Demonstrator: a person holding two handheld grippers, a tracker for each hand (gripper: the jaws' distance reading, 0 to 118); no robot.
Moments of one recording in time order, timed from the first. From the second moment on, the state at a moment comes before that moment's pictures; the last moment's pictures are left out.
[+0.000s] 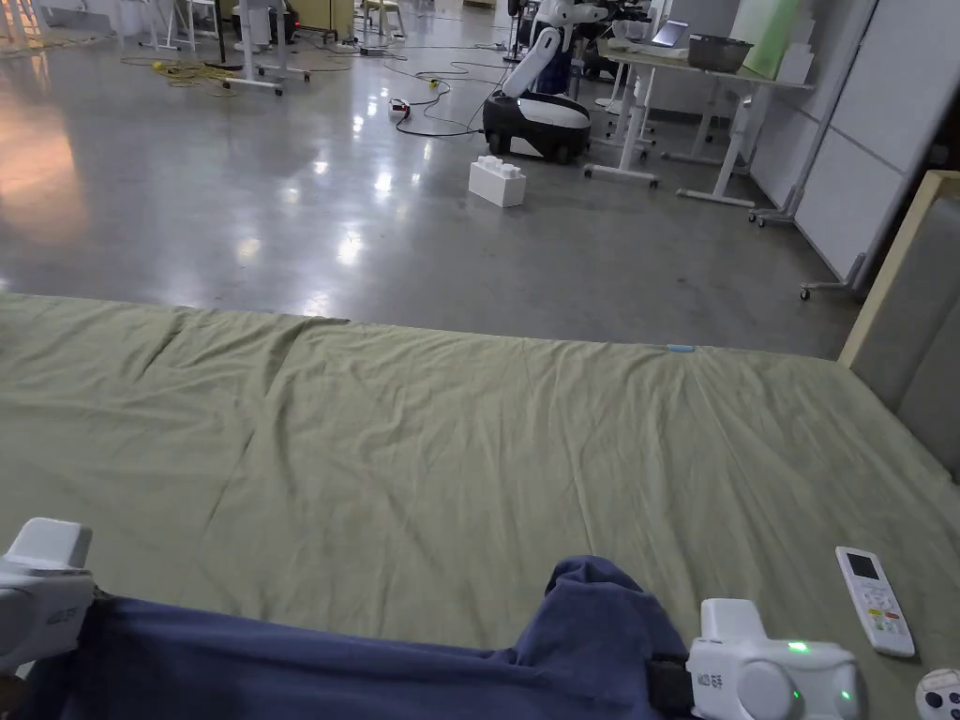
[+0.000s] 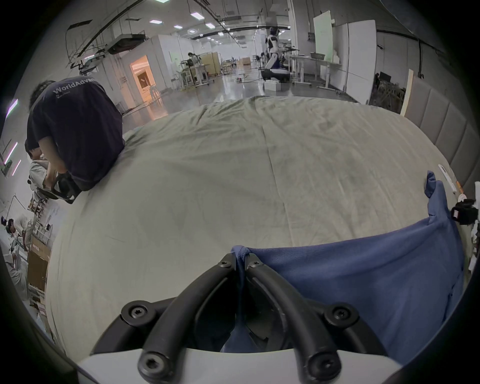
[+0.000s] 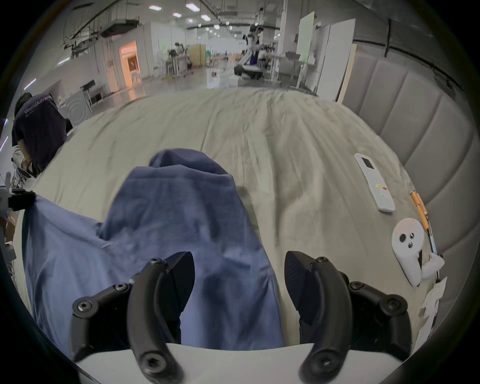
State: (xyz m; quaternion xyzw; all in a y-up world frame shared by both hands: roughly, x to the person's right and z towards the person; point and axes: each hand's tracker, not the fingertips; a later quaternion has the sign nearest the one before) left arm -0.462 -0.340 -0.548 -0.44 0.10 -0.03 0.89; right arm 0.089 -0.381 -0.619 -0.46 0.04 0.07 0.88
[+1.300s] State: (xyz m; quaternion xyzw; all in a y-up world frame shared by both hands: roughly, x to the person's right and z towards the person) left arm -0.432 -0.106 -0.444 -0.23 0.10 0.00 0.97; right arm 0.094 -0.120 -0.506 -0.18 0.03 0.06 0.98
